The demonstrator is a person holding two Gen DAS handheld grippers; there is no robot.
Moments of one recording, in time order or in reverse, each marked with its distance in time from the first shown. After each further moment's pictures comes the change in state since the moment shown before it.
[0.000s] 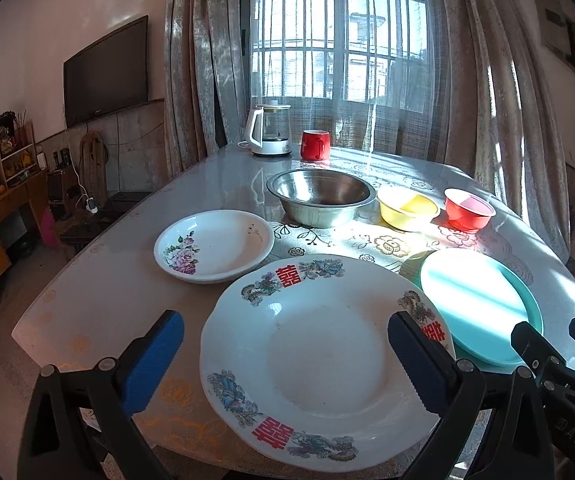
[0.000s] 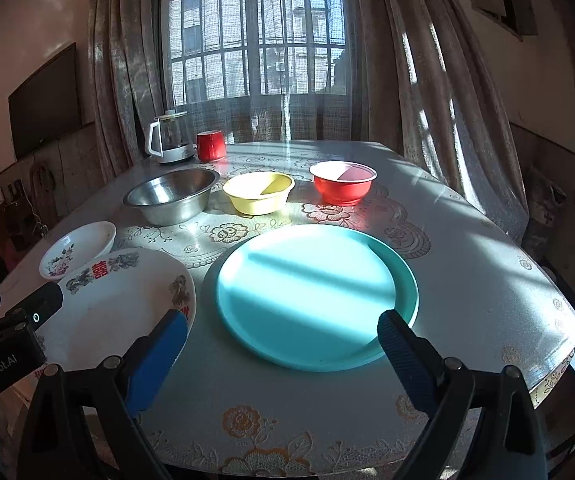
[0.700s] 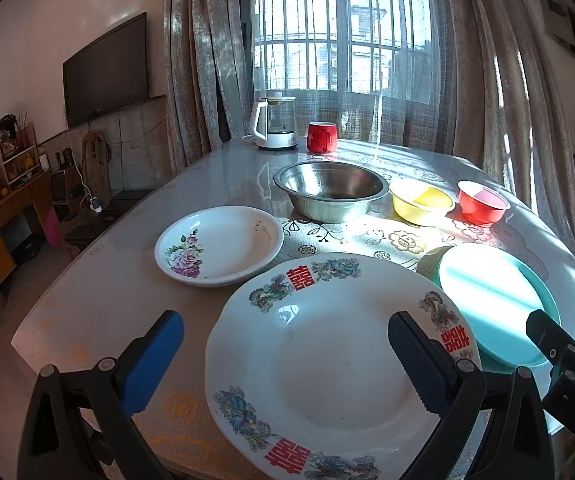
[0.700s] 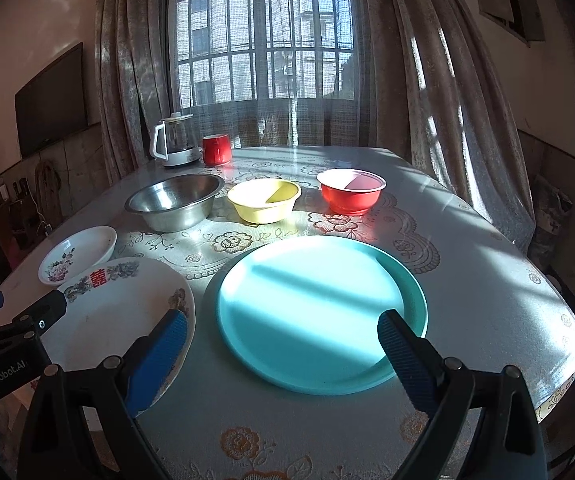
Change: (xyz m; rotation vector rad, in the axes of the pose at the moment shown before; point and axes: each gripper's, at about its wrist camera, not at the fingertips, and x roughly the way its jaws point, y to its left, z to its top) left arm 0.025 0.005 0.003 0.014 0.033 0.025; right arm 0.018 0.002 0.009 -0.025 0.002 0.025
